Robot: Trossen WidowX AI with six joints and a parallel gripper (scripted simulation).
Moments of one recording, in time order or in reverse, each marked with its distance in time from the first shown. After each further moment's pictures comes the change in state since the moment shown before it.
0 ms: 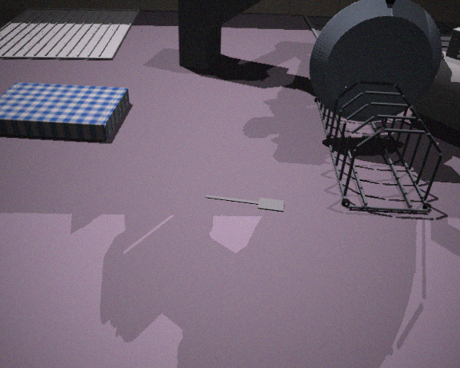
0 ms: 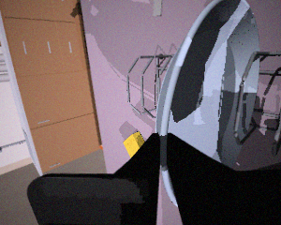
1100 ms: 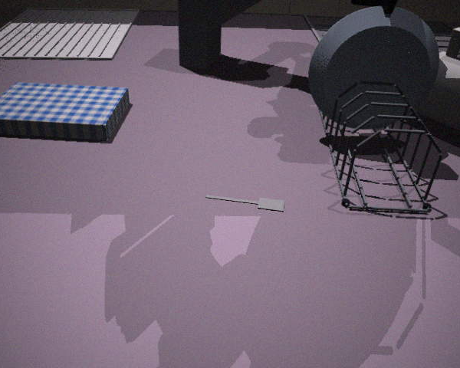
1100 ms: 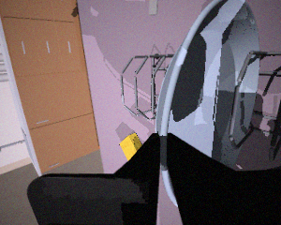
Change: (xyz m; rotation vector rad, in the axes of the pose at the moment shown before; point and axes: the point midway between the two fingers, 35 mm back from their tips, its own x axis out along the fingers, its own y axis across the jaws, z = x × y) arm 0.009 -0.010 -0.001 -0.001 0.000 0.002
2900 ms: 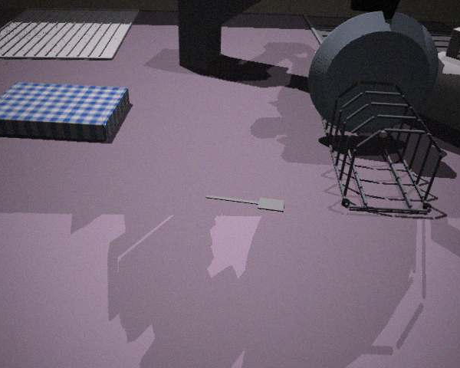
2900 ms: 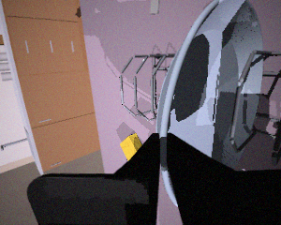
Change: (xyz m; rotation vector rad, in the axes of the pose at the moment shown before) arm 0.006 -0.004 -0.001 -0.006 -0.002 0.019
